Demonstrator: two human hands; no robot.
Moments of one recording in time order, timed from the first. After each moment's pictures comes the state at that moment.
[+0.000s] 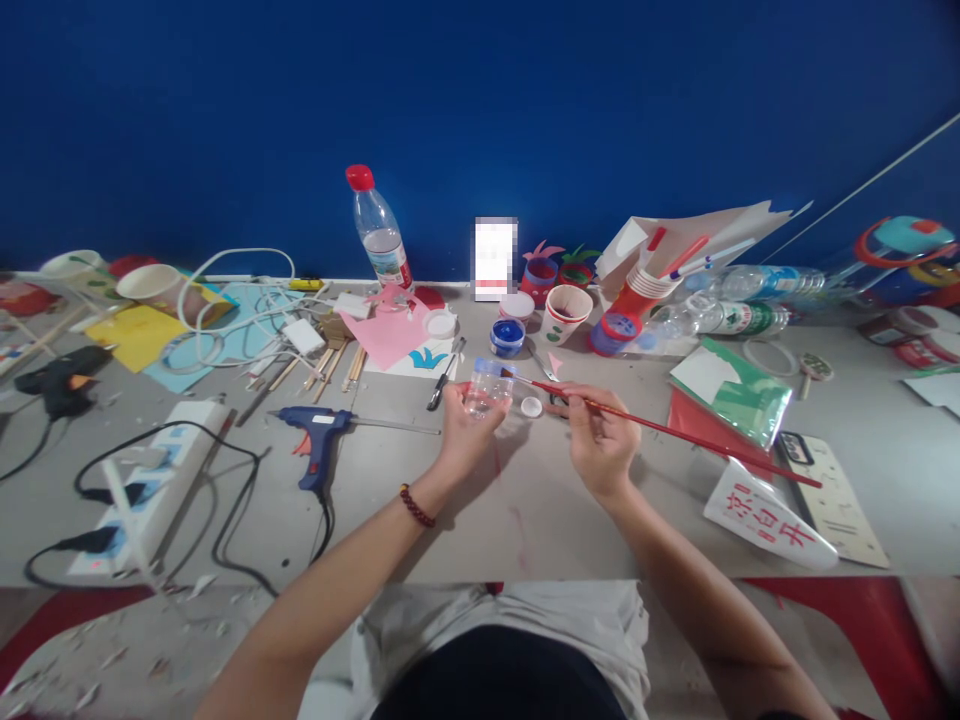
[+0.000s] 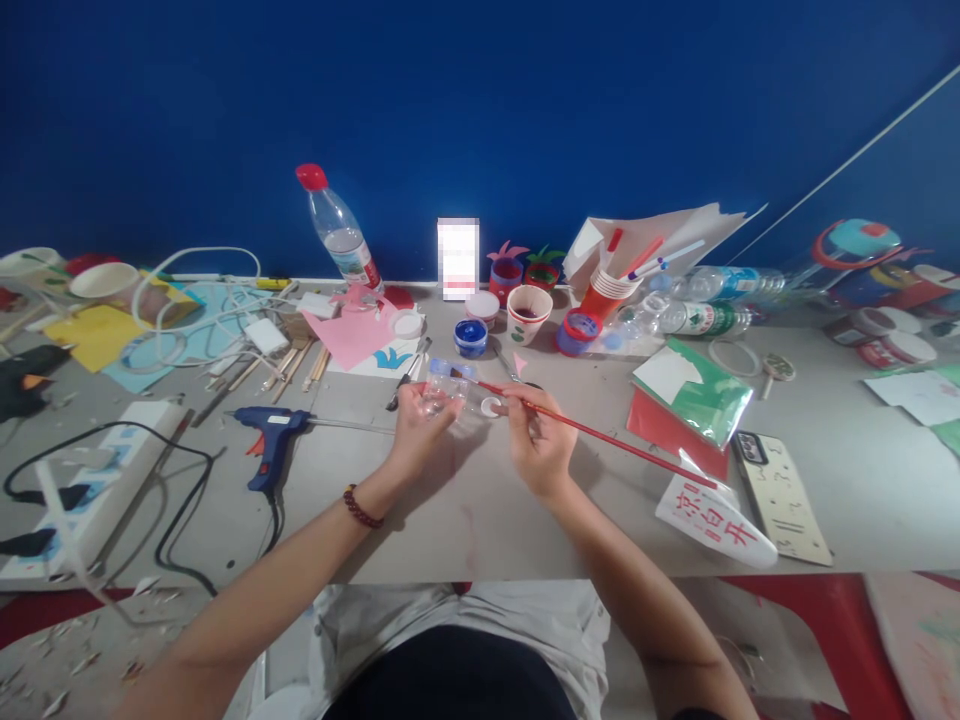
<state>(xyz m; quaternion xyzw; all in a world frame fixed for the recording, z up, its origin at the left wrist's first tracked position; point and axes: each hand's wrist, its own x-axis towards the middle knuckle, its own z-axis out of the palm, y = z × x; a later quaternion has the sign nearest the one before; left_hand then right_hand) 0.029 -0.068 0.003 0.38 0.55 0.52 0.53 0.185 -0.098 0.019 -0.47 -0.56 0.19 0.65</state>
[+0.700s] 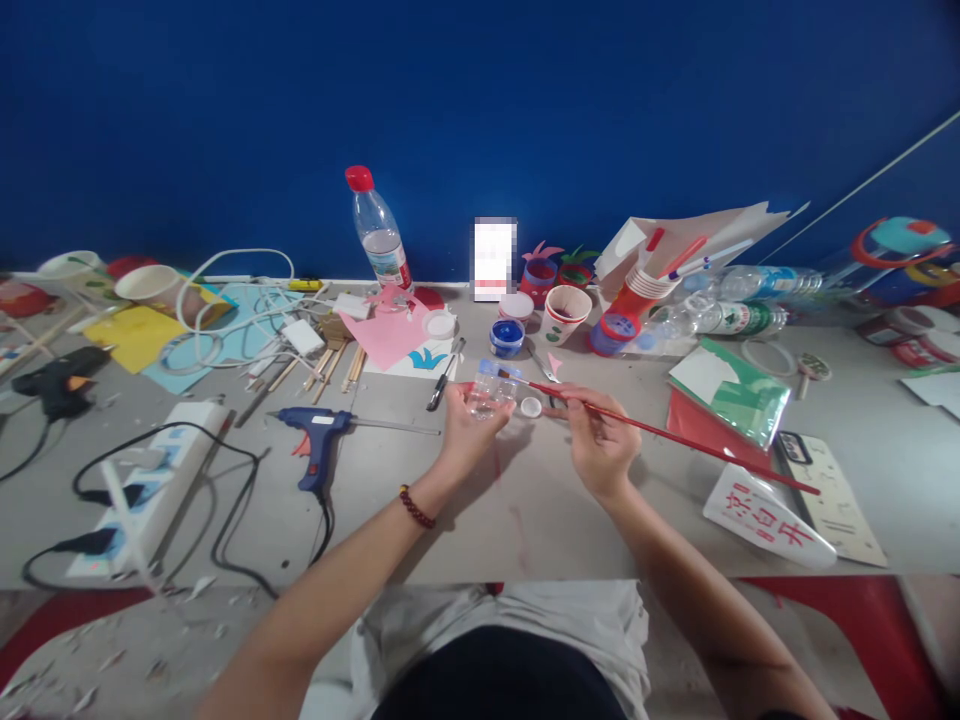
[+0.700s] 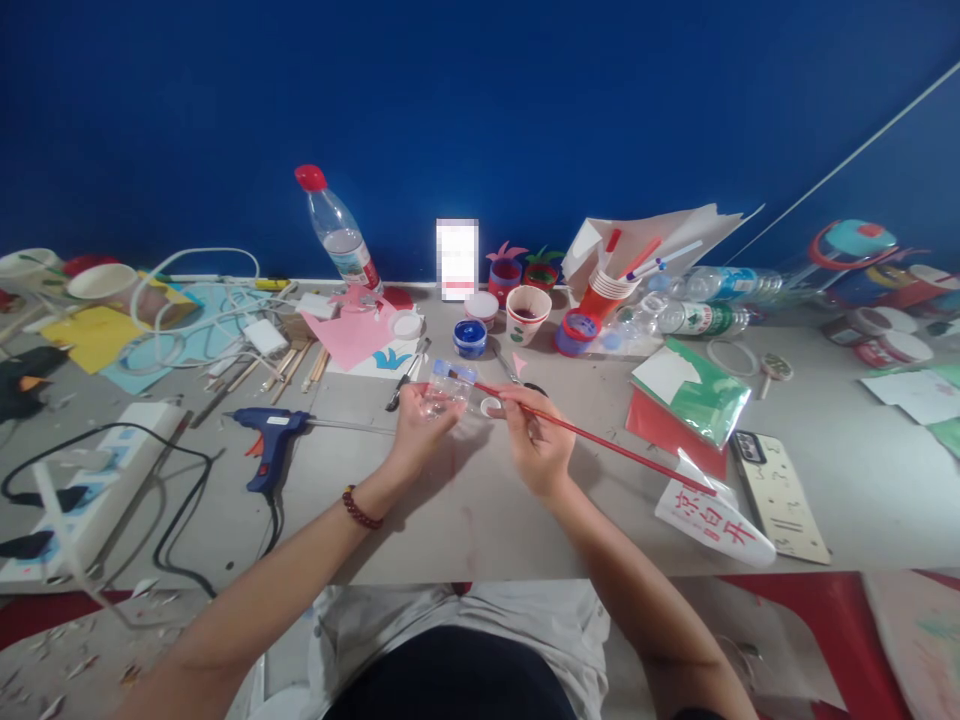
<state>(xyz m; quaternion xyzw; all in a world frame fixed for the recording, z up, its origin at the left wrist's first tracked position) 0.030 -0.067 0.002 0.39 0.55 0.52 0.53 0.183 -0.098 0.017 -0.43 -0.56 0.22 0.68</state>
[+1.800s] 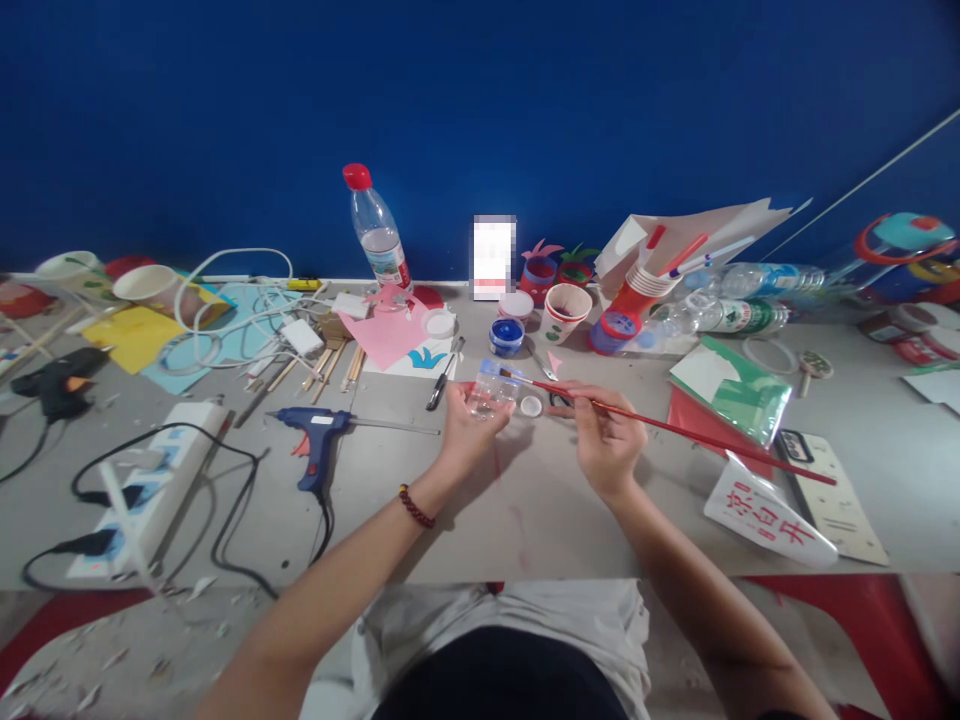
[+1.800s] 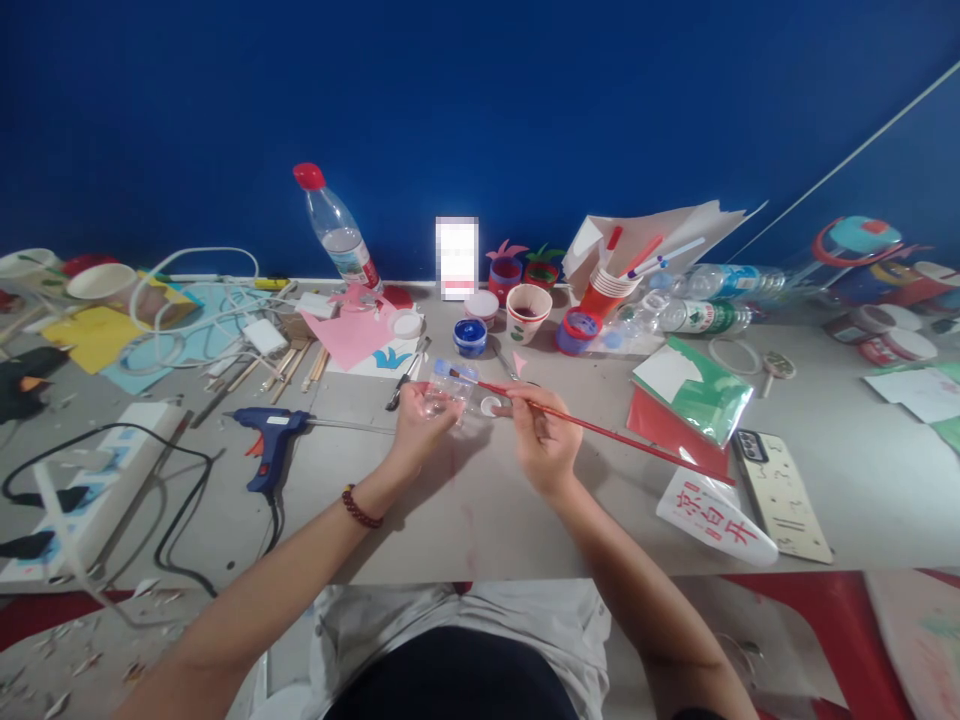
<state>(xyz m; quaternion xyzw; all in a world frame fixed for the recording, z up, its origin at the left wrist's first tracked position) 0.030 -0.066 0.000 0.39 0.54 0.52 0.54 0.187 -0.096 0.022 -0.41 -0.55 0.22 0.69</state>
